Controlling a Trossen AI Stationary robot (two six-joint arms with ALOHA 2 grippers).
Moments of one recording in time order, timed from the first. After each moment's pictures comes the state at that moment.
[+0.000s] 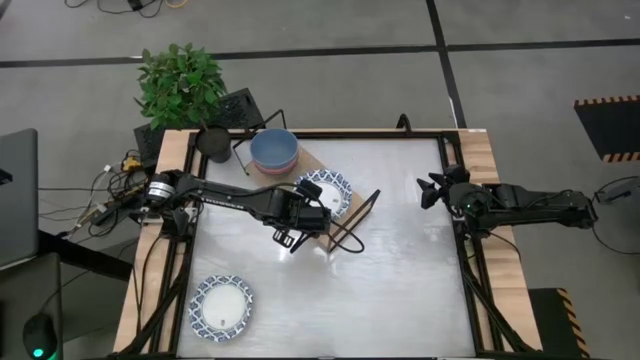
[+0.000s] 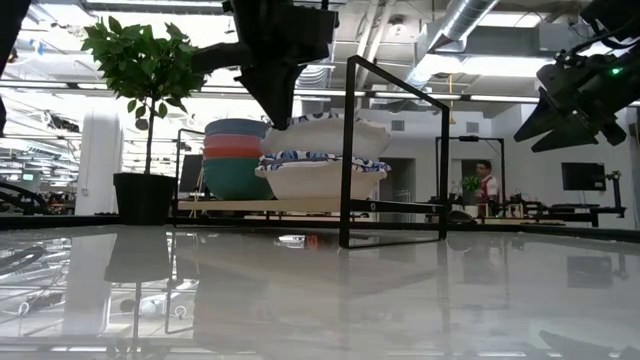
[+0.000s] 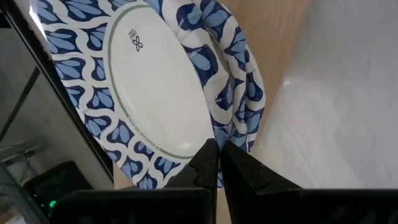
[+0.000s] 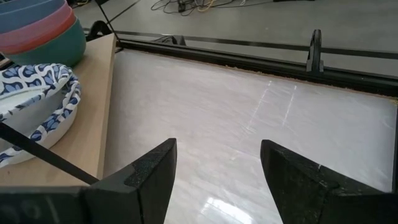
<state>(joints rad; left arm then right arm) -0.11 1.85 1.61 -1.06 -0.45 0.49 -0.03 0.32 0.37 -0.71 0.76 0.75</state>
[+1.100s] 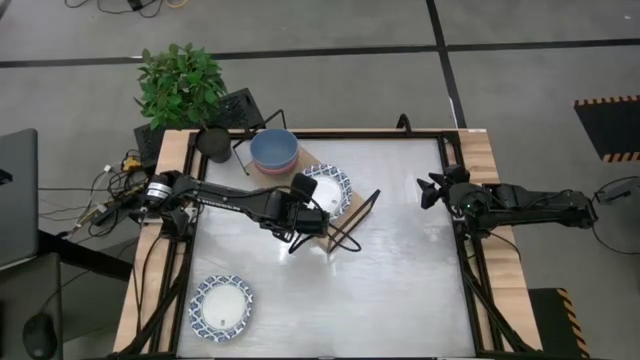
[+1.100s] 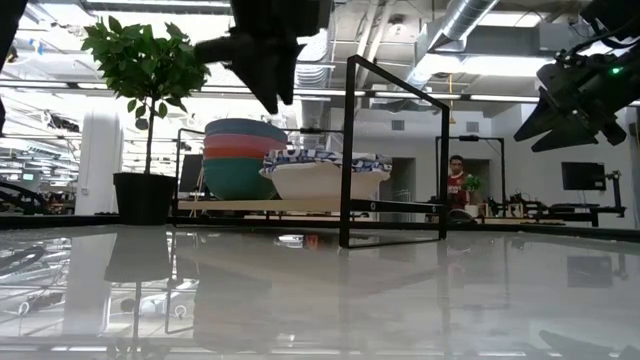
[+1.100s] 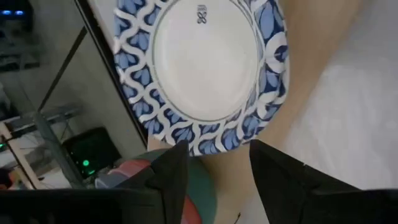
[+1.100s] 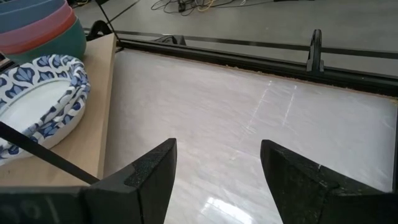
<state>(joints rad) -0.14 1.85 1.66 -1.14 -0.63 0.40 -0.03 0.32 0.37 -0.71 0.76 0.75</state>
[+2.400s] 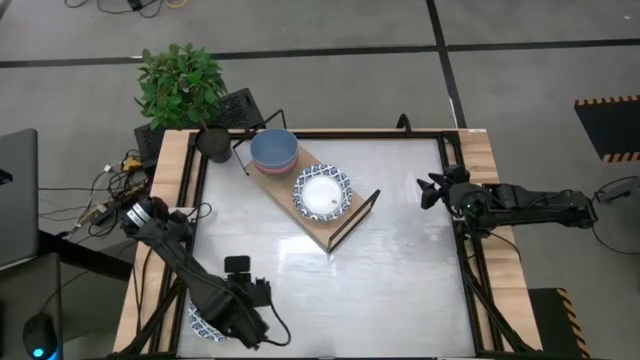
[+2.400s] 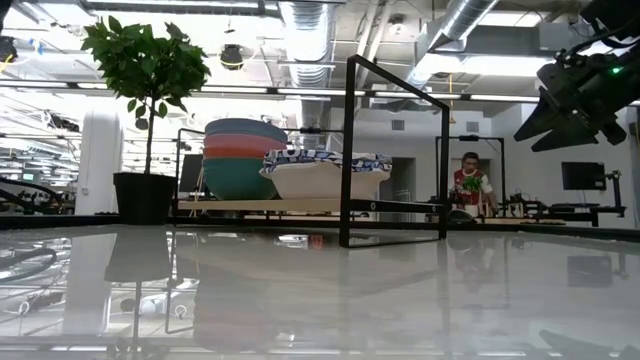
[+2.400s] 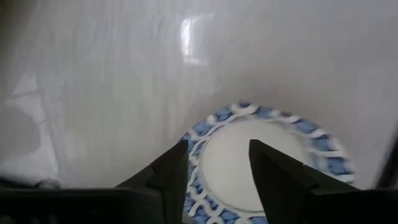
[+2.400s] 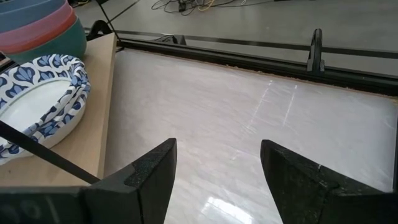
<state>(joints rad) -0.73 1.84 1.66 -1.43 -0.17 -0.83 -0.03 0.31 0.37 -0.71 0.76 0.75</state>
